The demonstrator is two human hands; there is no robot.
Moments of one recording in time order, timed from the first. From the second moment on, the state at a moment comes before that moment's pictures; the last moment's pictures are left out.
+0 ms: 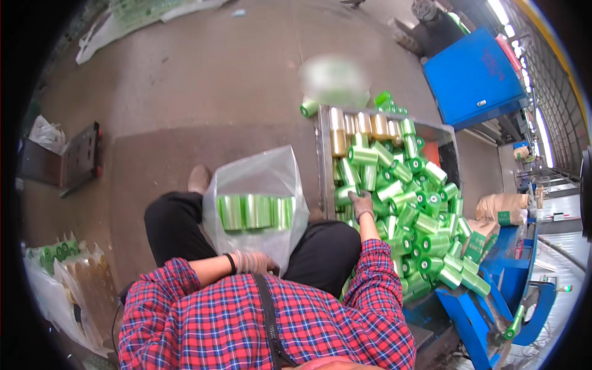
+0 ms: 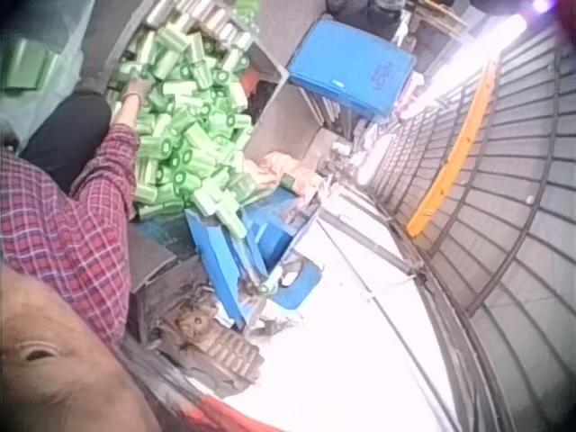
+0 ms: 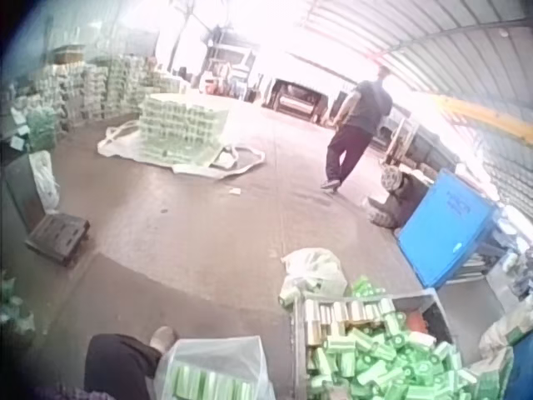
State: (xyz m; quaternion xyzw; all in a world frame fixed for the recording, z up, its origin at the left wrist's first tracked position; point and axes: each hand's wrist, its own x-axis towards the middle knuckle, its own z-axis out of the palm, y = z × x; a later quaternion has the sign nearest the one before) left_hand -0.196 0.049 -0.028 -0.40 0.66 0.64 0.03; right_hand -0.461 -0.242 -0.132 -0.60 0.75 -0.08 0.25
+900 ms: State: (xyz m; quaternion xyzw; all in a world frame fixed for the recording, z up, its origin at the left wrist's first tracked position) left_hand -0.195 0.064 -0.016 -0.41 0.76 0.50 -0.03; right_hand -0.340 -0.111 0.081 -0.44 0.42 -0.27 0.74
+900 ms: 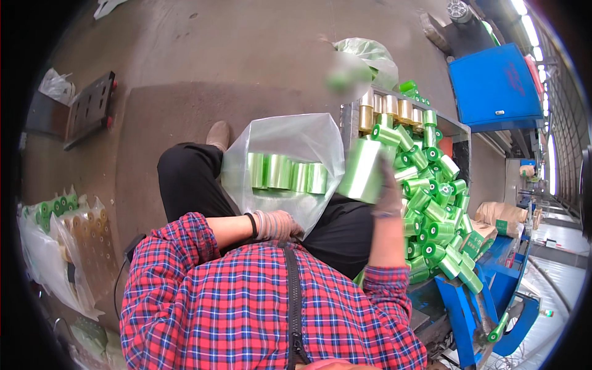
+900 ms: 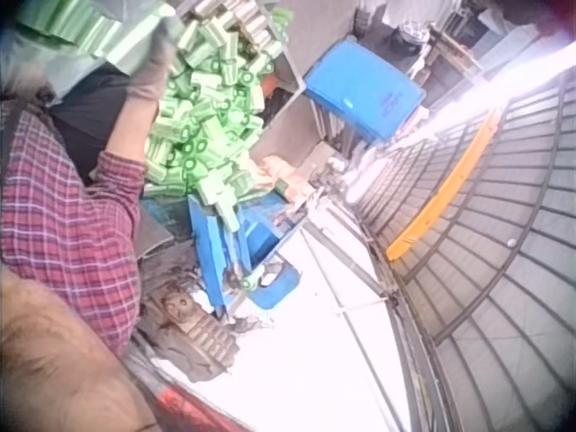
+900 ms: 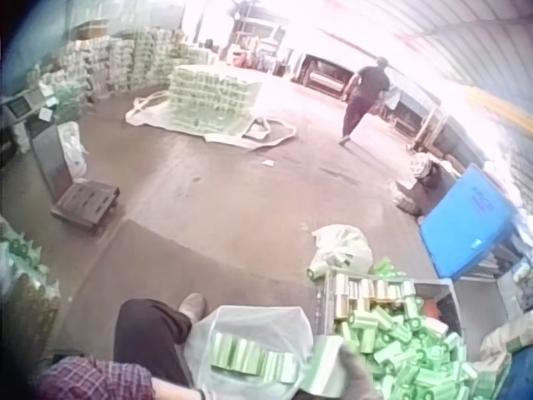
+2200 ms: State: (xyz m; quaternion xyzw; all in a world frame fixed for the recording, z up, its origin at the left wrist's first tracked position) left_hand -0.196 -0.036 -0.135 -0.71 0.66 0.24 -0.08; right_hand -0.363 -0.147 0.019 -0.81 0.54 -0.03 0.24
